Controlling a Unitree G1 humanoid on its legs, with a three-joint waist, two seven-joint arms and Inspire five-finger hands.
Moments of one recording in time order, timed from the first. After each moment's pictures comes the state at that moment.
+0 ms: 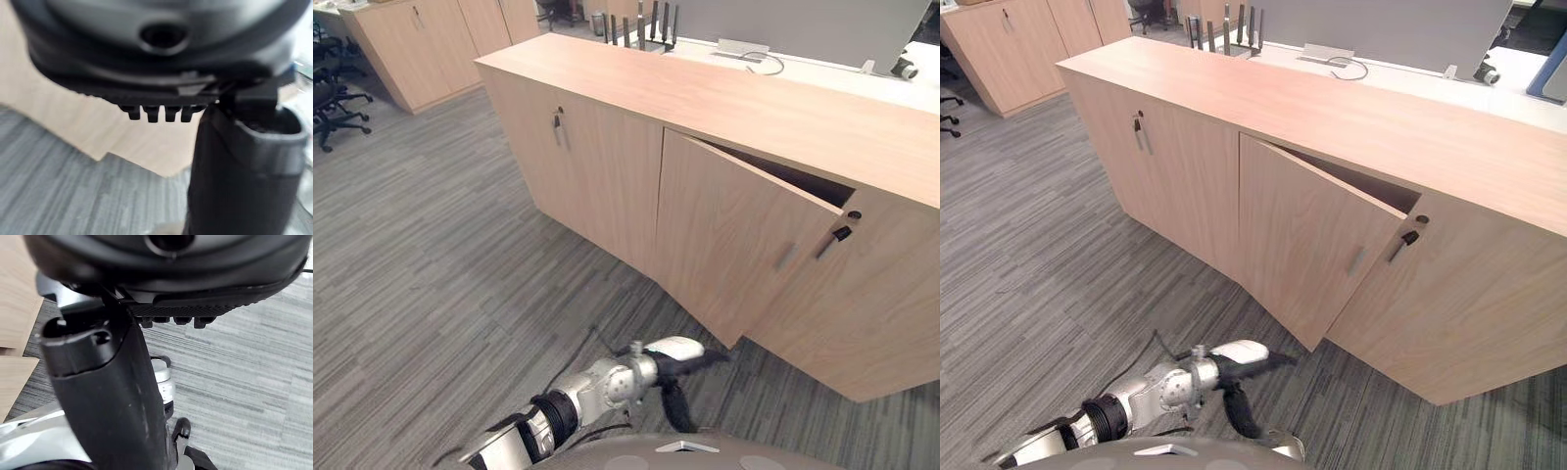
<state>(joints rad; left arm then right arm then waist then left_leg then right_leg) -0.22 0.13 -0.78 0.83 0.56 -0.24 -0.12 0.17 -0.06 -0.73 1.20 -0.46 0.13 0.13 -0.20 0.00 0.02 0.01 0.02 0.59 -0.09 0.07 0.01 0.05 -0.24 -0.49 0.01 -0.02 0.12</state>
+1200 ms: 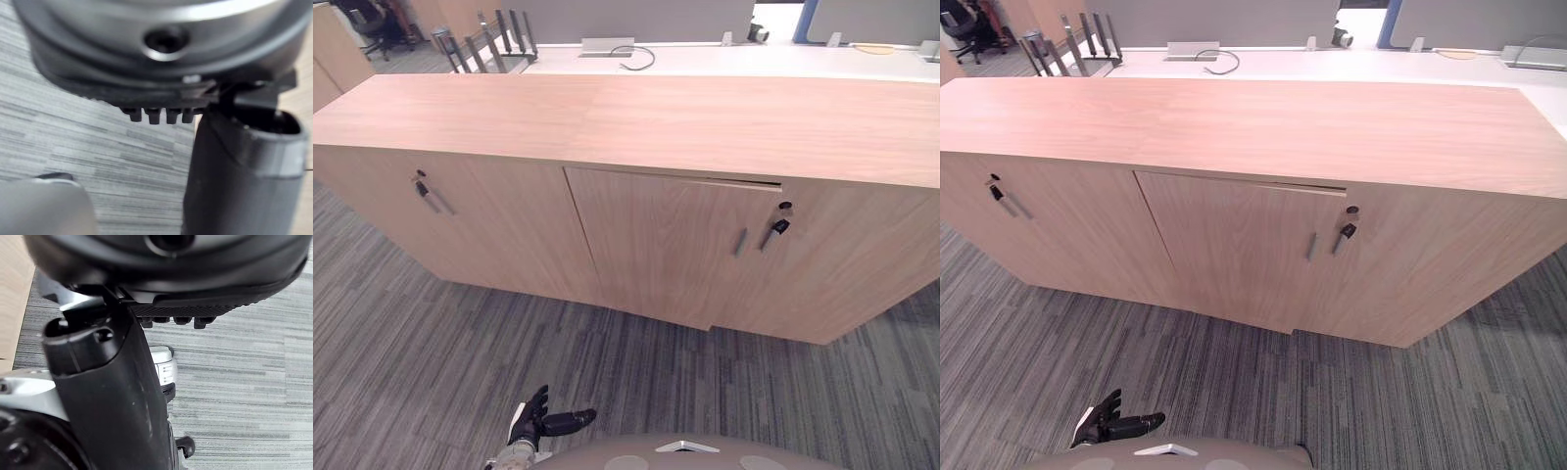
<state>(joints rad) 0.28 0.07 0.04 0.82 -0.04 -0.11 0.01 0.21 -0.10 -0.36 1.21 -0.35 0.12 0.03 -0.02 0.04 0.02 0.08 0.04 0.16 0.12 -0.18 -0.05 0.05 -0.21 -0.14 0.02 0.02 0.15</state>
